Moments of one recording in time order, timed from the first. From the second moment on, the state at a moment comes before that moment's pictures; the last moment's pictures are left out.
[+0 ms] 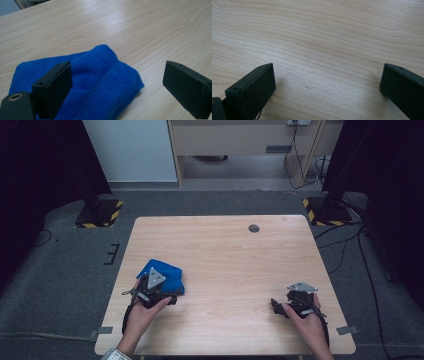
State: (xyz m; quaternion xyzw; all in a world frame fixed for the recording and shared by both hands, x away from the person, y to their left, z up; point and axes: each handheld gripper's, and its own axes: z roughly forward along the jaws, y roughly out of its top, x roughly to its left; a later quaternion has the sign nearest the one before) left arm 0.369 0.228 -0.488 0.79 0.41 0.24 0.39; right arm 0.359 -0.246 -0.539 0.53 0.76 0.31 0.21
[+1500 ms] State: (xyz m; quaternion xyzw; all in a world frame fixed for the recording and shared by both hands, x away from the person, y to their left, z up) left arm 0.416 0.243 -0.507 0.78 0.46 0.20 0.38; right arm 0.359 -0.246 -0.539 0.53 0.76 0.31 0.21
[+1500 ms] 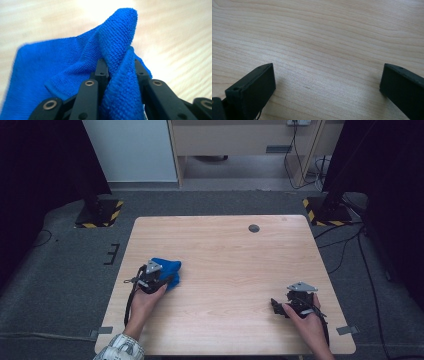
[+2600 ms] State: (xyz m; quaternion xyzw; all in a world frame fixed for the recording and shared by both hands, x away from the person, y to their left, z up) left arm 0.478 0.118 -0.407 0.82 0.33 0.24 0.40; right arm 0.361 -0.243 -0.539 0.53 0.76 0.31 0.22
